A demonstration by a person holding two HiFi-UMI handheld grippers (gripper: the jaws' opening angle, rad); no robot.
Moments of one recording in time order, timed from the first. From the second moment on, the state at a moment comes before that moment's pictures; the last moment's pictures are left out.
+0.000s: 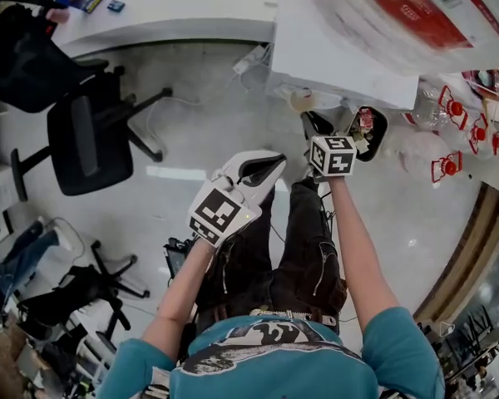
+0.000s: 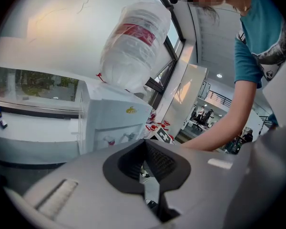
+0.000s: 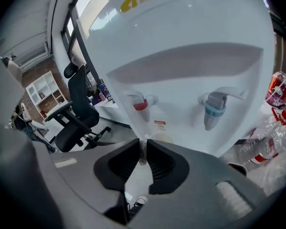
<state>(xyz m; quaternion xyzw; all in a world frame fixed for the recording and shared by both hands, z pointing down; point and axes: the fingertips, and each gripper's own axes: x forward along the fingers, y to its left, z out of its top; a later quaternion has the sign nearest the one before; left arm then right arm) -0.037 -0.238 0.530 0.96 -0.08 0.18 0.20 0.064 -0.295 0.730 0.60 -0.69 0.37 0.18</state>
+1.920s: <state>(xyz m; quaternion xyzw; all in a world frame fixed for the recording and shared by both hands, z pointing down) -0.049 -0.239 0.545 0.95 -0.07 0.21 0.20 0.042 -0.290 0.677 0.59 -0.72 0.34 0.15</state>
